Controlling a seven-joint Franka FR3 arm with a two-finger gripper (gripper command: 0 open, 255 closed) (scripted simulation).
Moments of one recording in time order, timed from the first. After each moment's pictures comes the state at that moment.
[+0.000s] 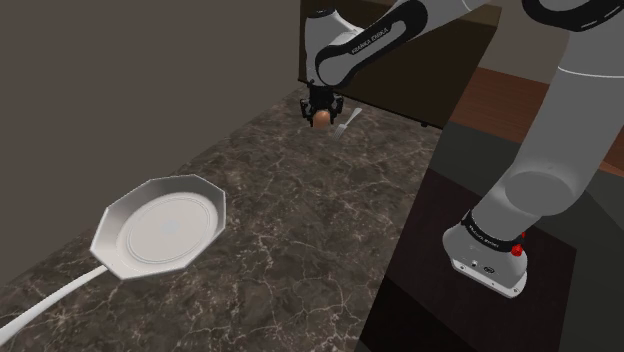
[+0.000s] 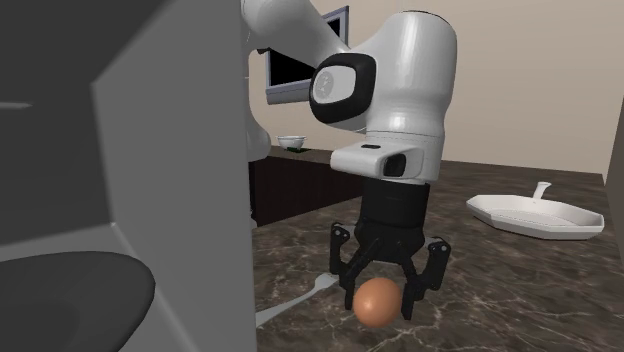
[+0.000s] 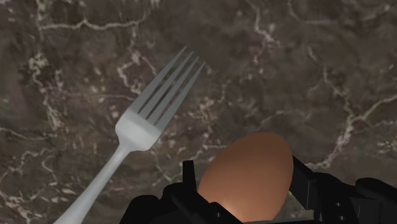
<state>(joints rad) -0.06 0.25 0.17 -2.04 -0.23 2.26 0.90</state>
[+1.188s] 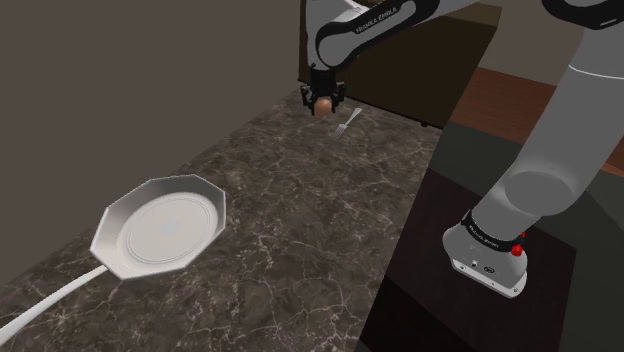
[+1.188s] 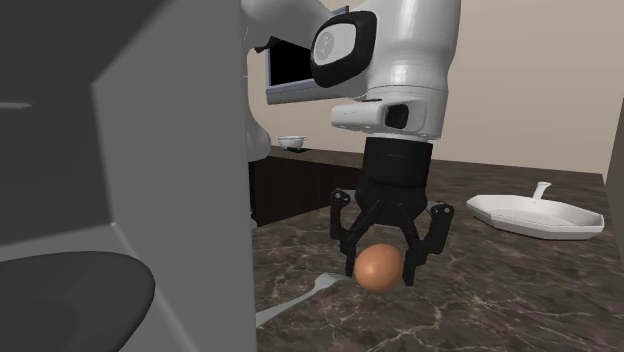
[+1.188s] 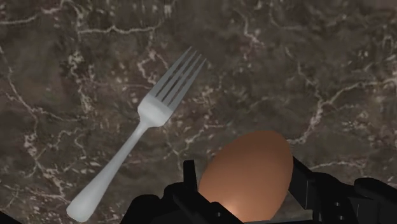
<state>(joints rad) -0.07 0.19 0.18 -2.00 -0.20 2.16 0.87</state>
